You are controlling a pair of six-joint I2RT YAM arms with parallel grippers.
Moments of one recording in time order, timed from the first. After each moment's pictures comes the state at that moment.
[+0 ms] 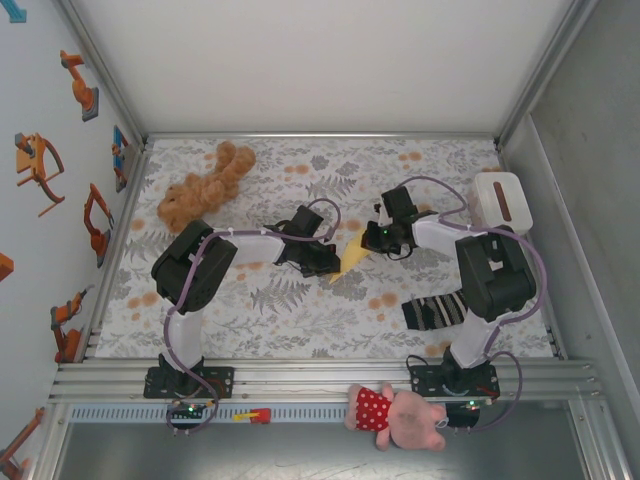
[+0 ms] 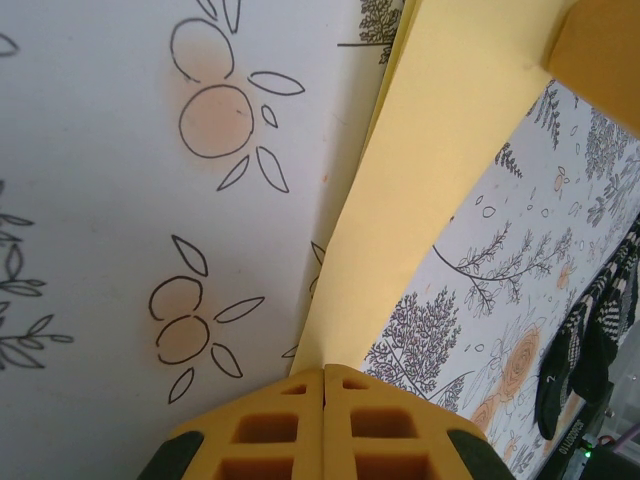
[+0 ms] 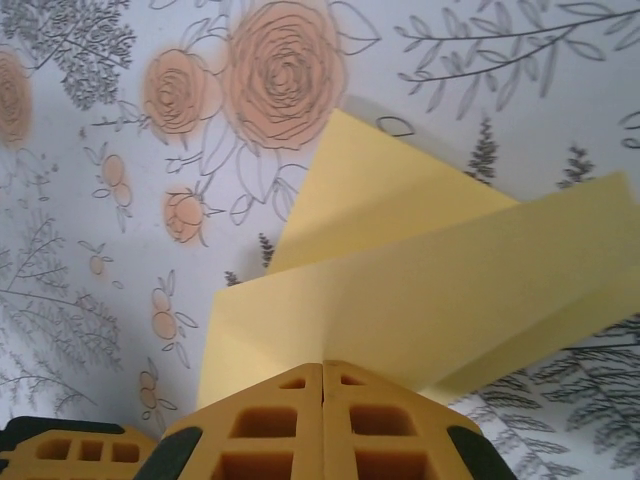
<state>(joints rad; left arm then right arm) -0.78 1.98 1.11 -0.18 0.50 -0.74 0.37 1.78 1.00 -0.31 -0.35 0.51</state>
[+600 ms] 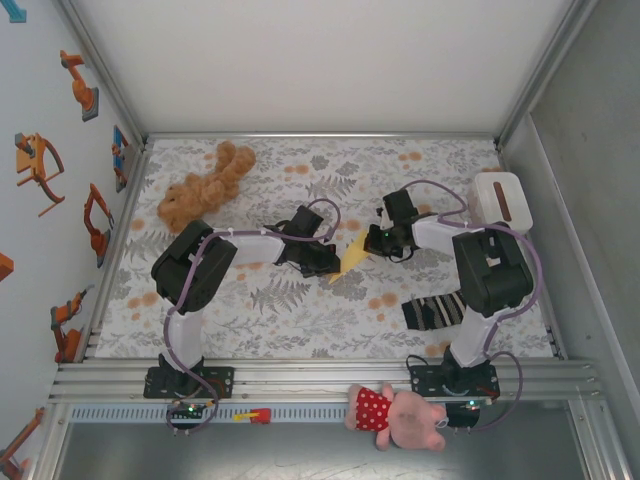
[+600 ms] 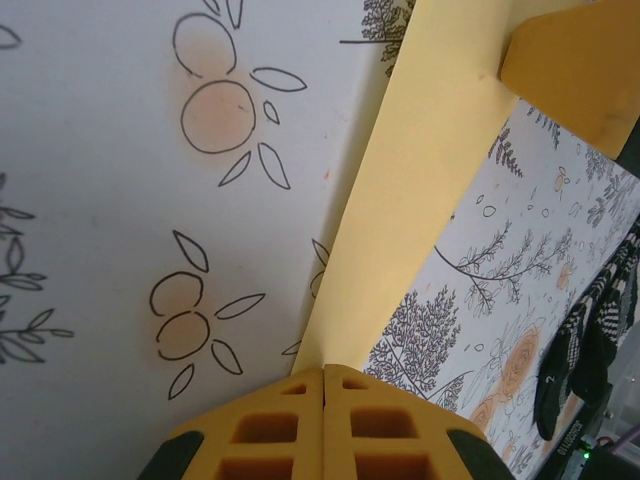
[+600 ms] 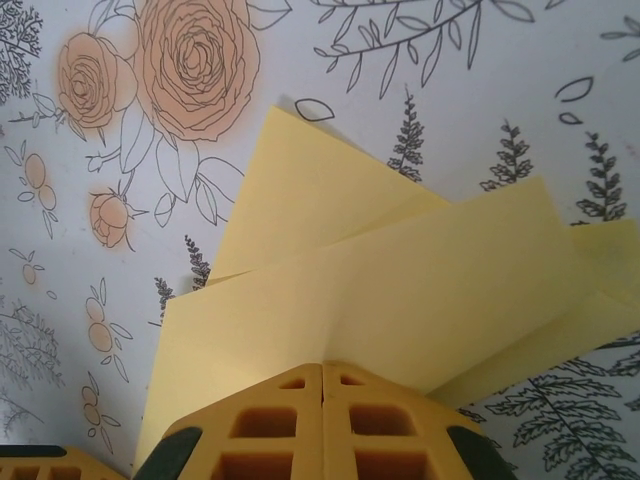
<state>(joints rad) -0.78 1.98 1.11 -0.18 0.50 -0.75 0.35 1.81 0.98 -0.30 -0.35 0.51</state>
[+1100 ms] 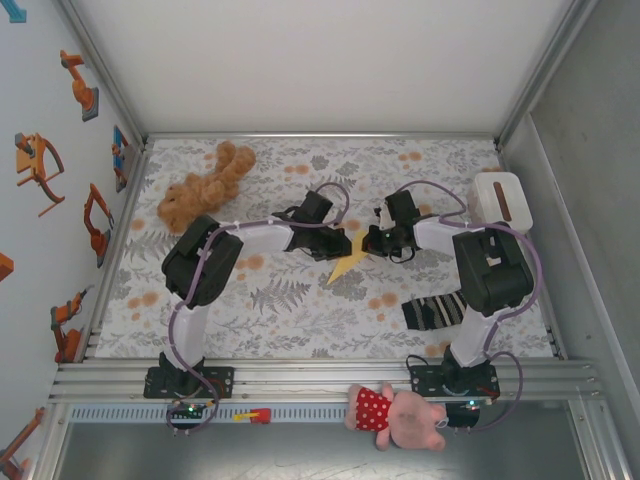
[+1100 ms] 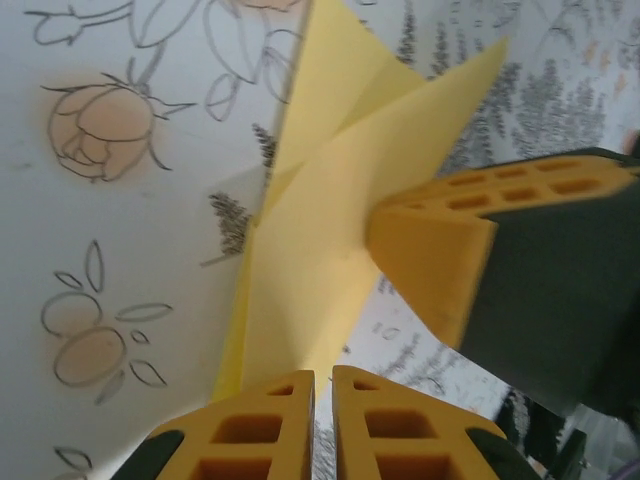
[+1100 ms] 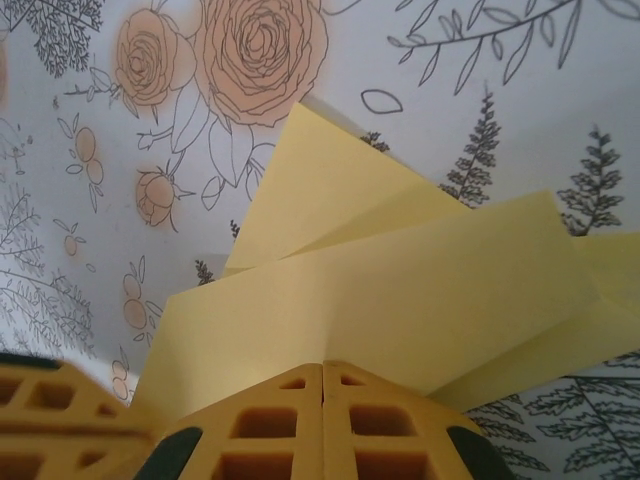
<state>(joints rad) -0.78 2.06 1.30 -0.20 0.47 -0.74 0.34 1.81 0.97 -0.27 -0.44 0.46</state>
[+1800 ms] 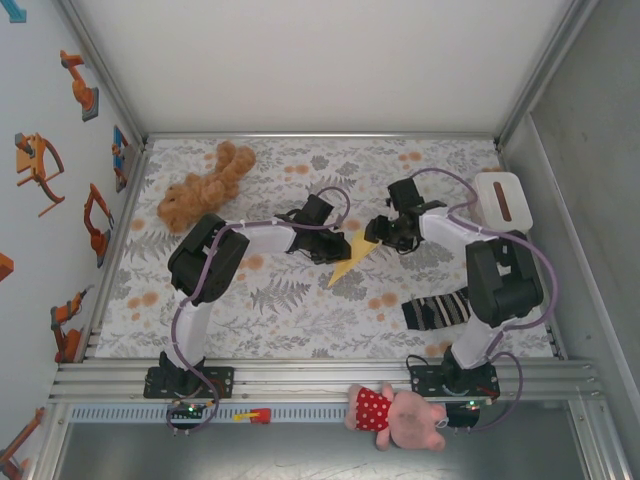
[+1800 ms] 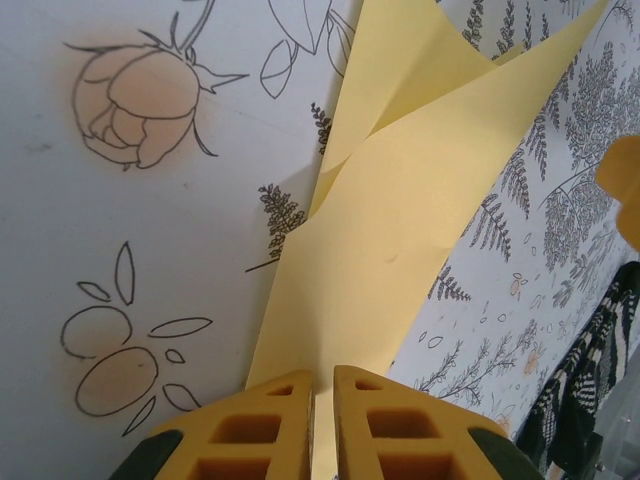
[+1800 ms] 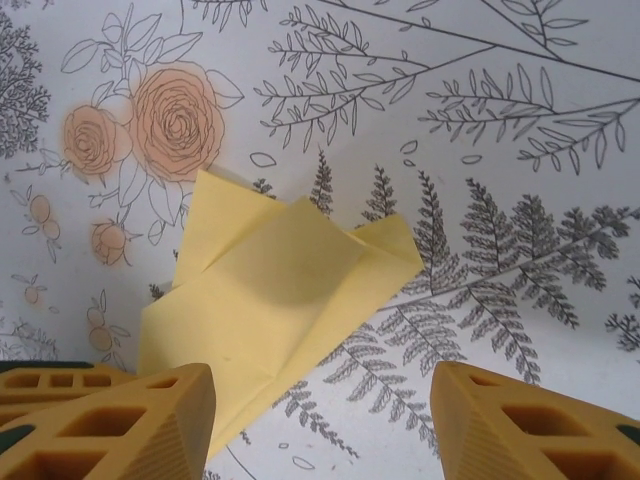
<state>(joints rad) -0.78 2.10 1.30 -0.20 0.48 -0.74 0.34 1.74 1.09 -0.50 -0.21 0.51</state>
